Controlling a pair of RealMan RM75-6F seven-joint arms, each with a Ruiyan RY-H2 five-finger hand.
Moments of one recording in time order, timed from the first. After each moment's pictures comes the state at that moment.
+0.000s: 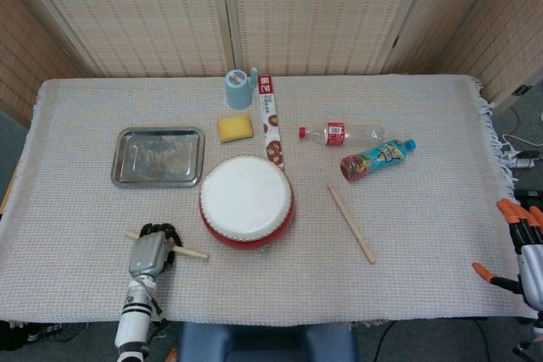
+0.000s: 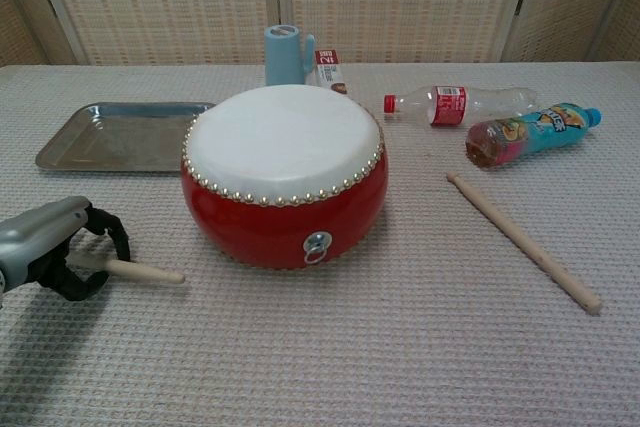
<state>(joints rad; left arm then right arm) -0.42 -1.72 -0.14 -1.68 0.83 1.34 0.57 -0.02 -1.08 0.05 -1.58 -1.55 1.59 0.18</state>
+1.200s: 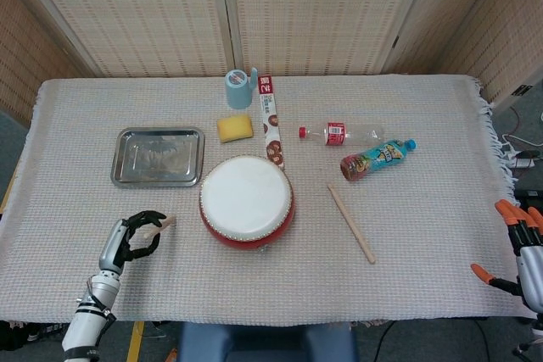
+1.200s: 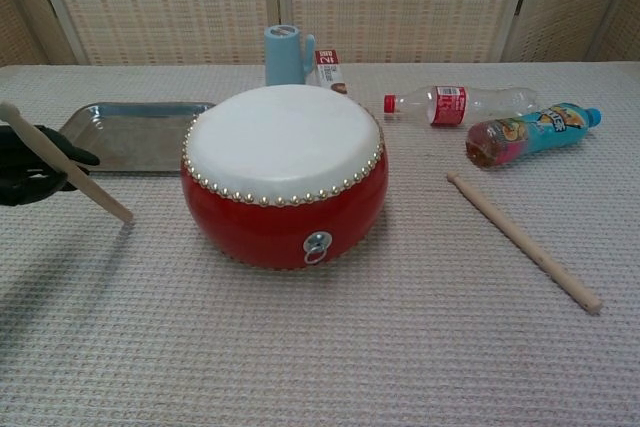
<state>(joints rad) -0.27 -1.39 -0.23 -1.82 1.13 1.08 -0.56 -0.03 -1.08 0.04 -1.57 -1.56 1.60 0.19</state>
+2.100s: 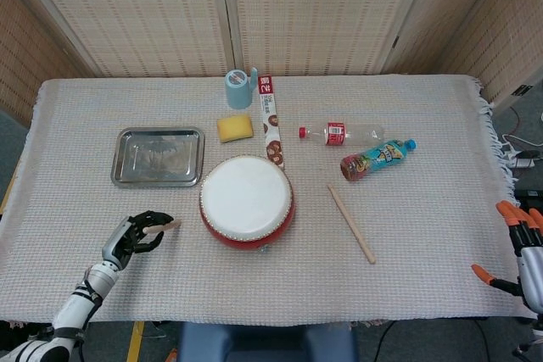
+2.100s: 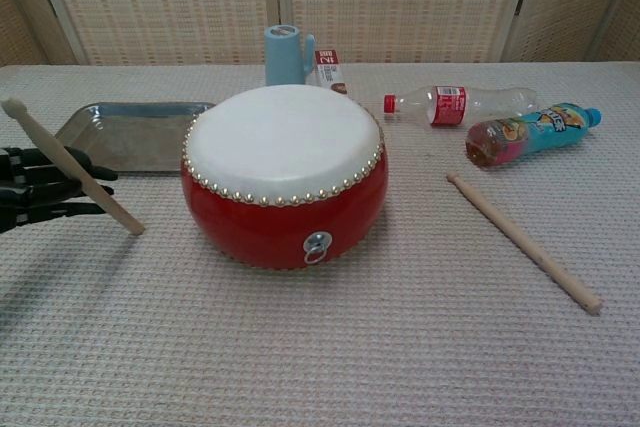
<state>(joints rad) -0.34 -1.32 -0.24 -1.64 1.29 0.78 -1.10 -0.03 -1.09 0.04 -1.57 -1.55 1.59 0.19</state>
